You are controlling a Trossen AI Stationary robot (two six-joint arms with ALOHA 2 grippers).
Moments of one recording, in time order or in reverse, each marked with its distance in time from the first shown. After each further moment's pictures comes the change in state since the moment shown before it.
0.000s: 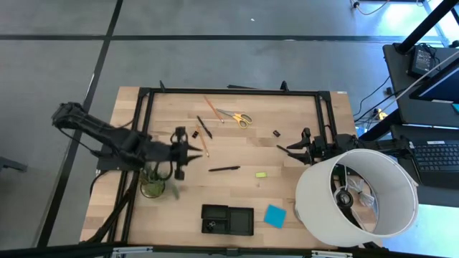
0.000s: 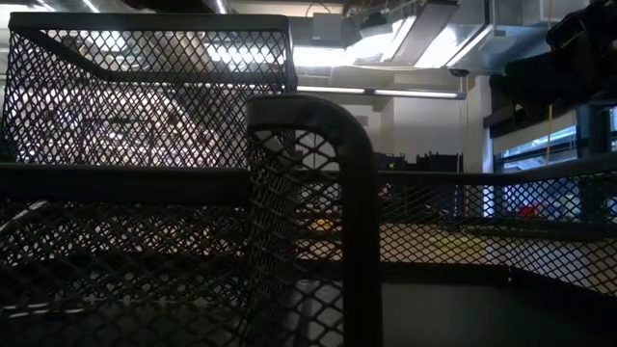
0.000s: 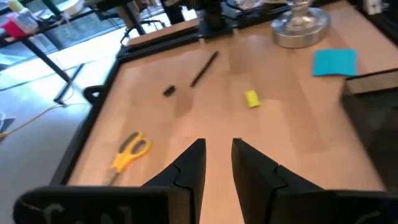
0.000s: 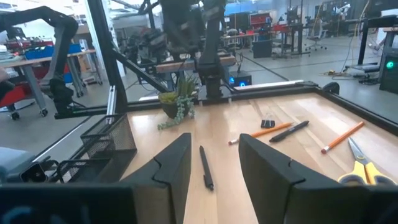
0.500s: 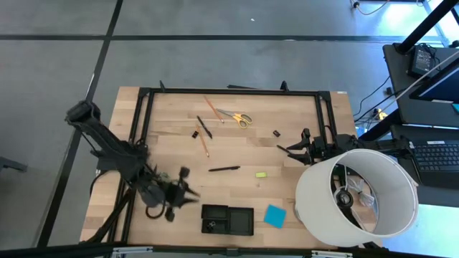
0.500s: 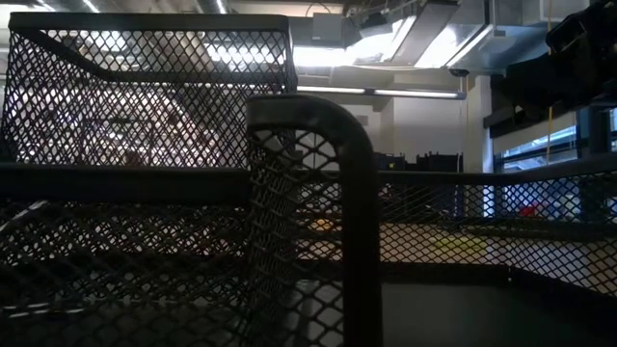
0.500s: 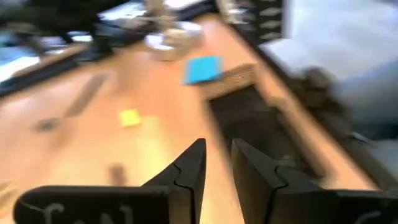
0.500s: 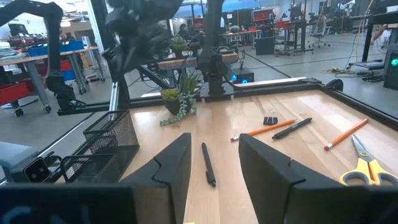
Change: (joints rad) left arm -0.396 0.246 0.000 0.199 -0.062 -0.116; right arm 0.001 0.000 0.000 -0.013 -0.010 0.001
